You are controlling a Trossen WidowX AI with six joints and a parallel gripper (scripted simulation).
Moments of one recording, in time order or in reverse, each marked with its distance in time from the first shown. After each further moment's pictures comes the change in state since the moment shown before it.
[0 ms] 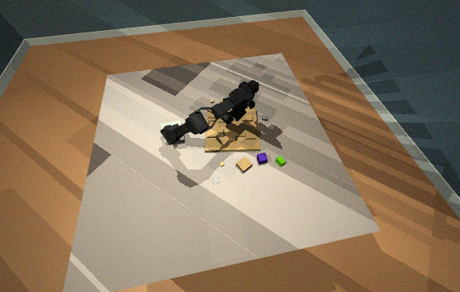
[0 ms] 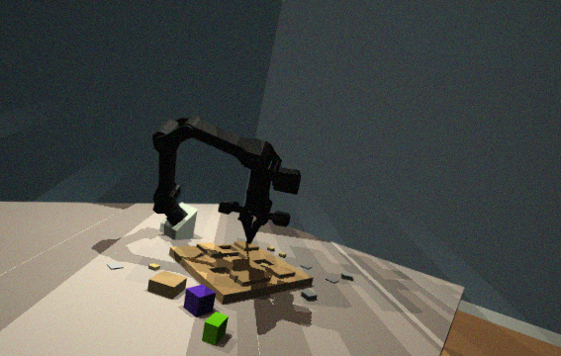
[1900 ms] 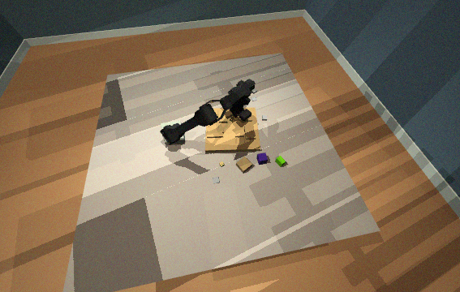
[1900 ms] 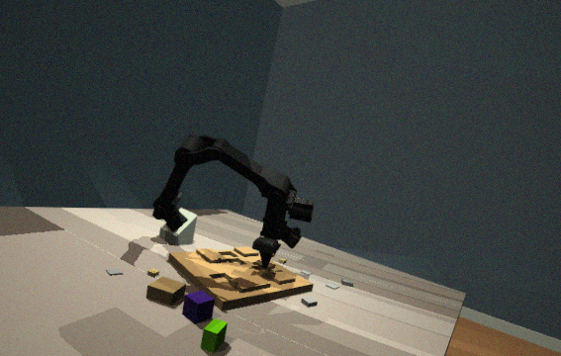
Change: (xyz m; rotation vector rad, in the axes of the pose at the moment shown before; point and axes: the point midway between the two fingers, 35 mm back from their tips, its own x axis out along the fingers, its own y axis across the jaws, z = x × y) arm 0.060 -0.043 0.060 1.559 0.012 -0.007
